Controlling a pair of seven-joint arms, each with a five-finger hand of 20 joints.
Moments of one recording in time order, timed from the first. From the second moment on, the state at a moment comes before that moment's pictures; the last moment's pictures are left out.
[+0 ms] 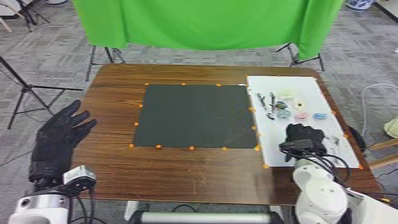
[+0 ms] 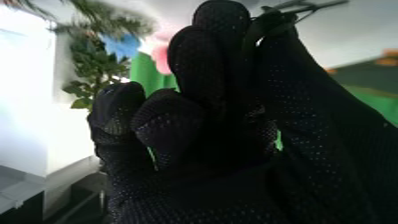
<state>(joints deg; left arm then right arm) 138.0 -61.5 -100.6 -133.3 51.5 22.3 15.3 -86.5 -31.6 43.8 -118.3 -136.0 0.4 60.5</state>
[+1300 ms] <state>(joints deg) 138.4 -60.3 -100.1 -133.2 50.8 23.2 16.7 -93.3 -38.1 59.9 -123.6 -119.3 -10.9 66.7</state>
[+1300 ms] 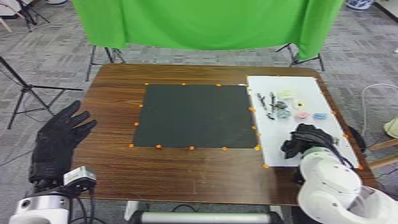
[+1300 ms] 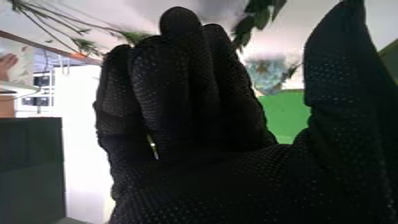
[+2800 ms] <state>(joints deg) 137.3 -61.6 -101.3 -133.1 51.7 21.5 14.6 -83.4 -41.2 47.4 -118.3 -121.5 -11.1 69.0</state>
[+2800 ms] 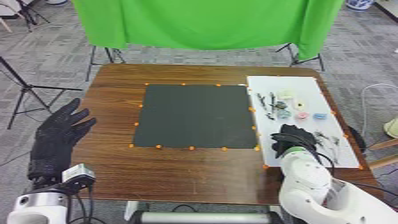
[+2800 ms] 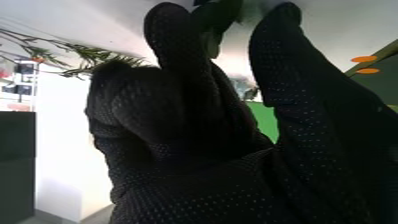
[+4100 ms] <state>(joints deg) 138.9 -61.5 -101.5 -133.6 51.4 23.0 15.3 -88.8 -31.8 45.2 -119.3 -129.3 8.3 58.7</state>
